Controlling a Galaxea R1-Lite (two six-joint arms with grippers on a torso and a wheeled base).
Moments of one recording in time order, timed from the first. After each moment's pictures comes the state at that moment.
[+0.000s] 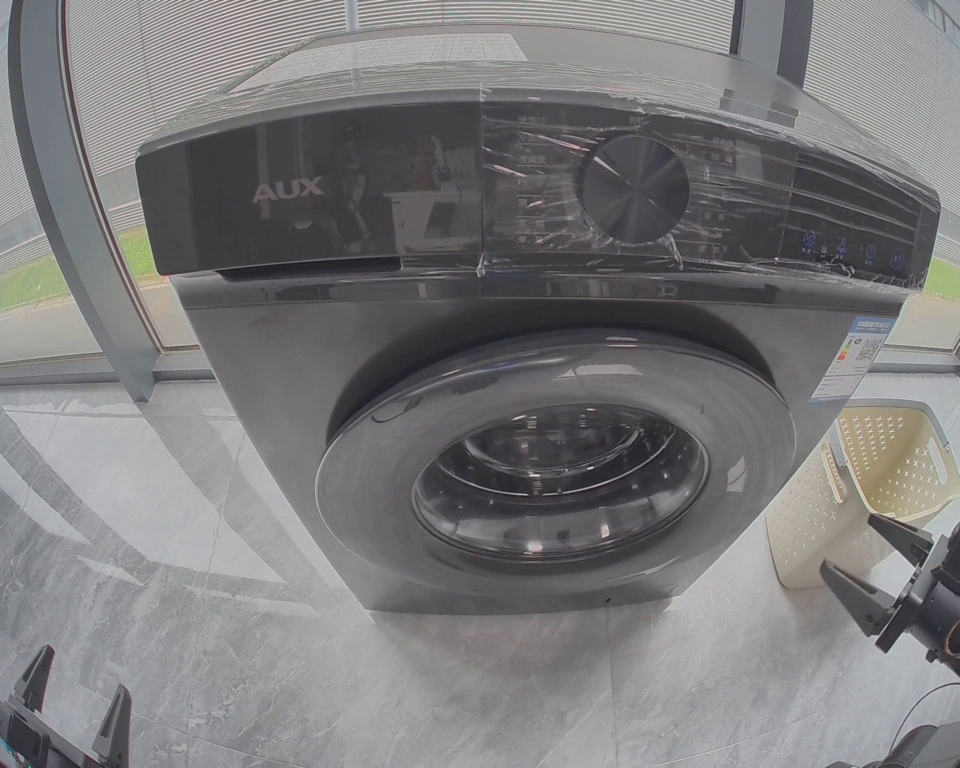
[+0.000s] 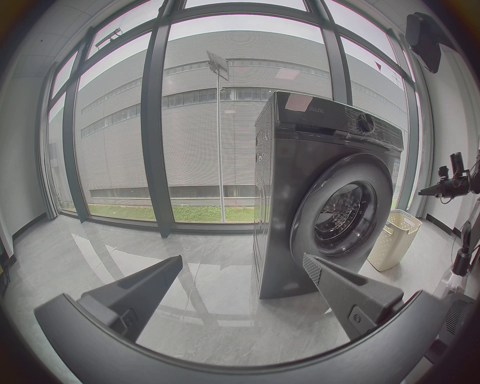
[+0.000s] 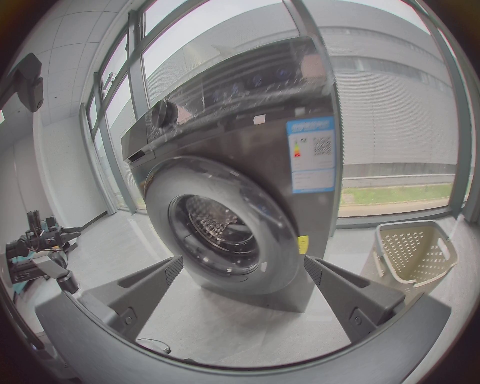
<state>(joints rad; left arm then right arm) 0.00 0.02 -0.02 0.01 -0.01 0.00 0.25 0.94 -0.02 -0.84 0.17 0.06</state>
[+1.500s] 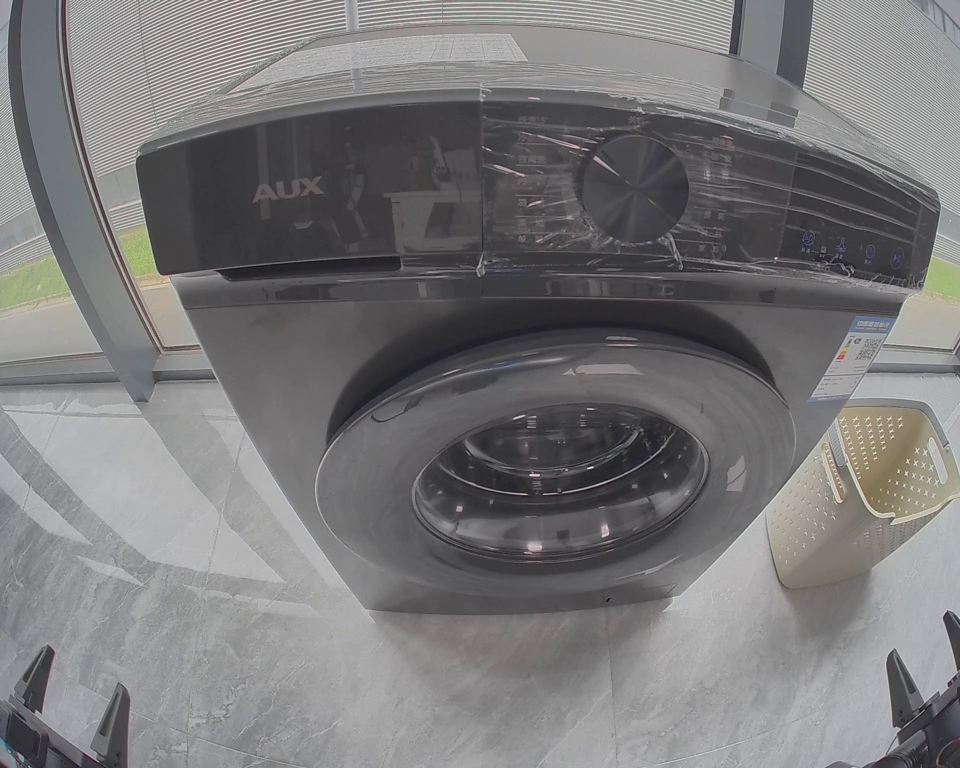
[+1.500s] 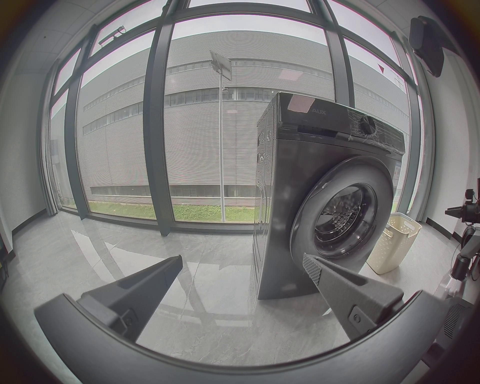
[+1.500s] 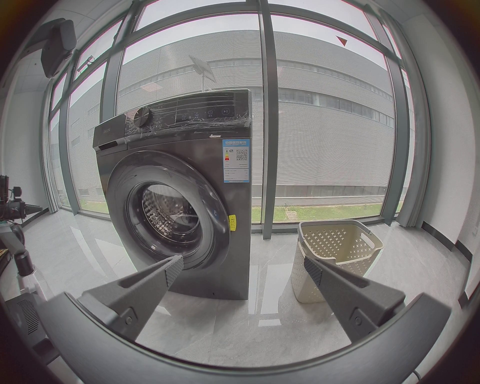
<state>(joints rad) 0.00 0.02 -0.02 0.01 0.00 -0.02 0.00 0.02 -0.02 0.00 0.02 -0.01</state>
